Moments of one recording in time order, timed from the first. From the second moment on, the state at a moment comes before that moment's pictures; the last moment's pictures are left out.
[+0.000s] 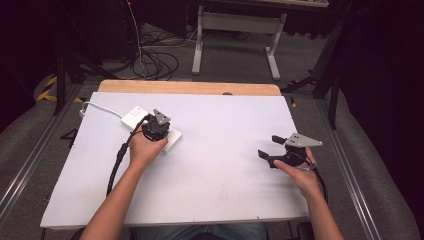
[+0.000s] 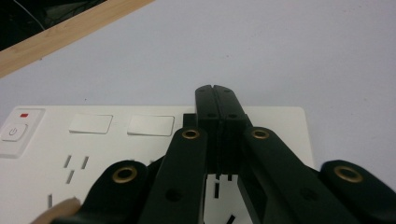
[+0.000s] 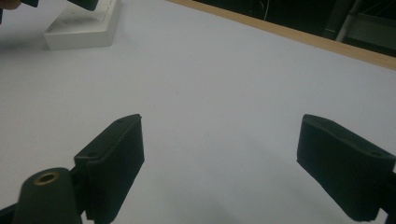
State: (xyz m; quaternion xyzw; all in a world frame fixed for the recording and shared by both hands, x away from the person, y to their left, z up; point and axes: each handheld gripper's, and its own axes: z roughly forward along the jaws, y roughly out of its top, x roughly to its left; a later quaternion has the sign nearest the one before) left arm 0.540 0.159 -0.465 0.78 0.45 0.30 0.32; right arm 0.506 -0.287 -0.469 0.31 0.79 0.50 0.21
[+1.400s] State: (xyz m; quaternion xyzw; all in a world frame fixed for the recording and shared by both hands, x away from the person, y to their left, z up) left arm 0.547 0.155 -0.473 0.78 0.45 0.31 0.31; right arm 0.505 -0.287 -0.469 0.31 0.79 0.50 0.21
